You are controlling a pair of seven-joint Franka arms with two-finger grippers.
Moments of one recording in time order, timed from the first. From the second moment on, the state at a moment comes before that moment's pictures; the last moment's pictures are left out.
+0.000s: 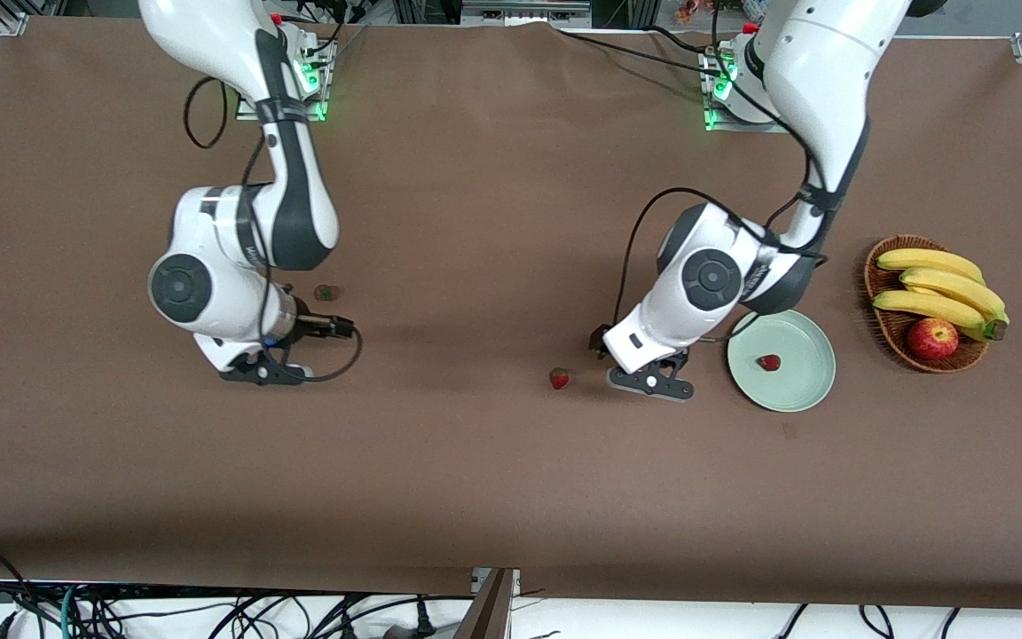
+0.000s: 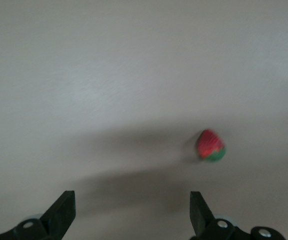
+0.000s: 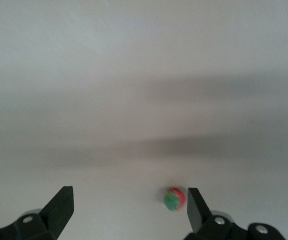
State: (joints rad) left arm -0.33 0.67 -0.16 -1.62 -0.01 2.39 -0.29; right arm 0.88 0.56 -0.71 -1.74 0.51 1.97 0.06
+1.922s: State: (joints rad) left arm -0.40 0.75 -0.09 -1.53 0.03 2.45 -0.37; right arm 0.92 0.53 -0.57 -1.82 0.59 2.22 0.21
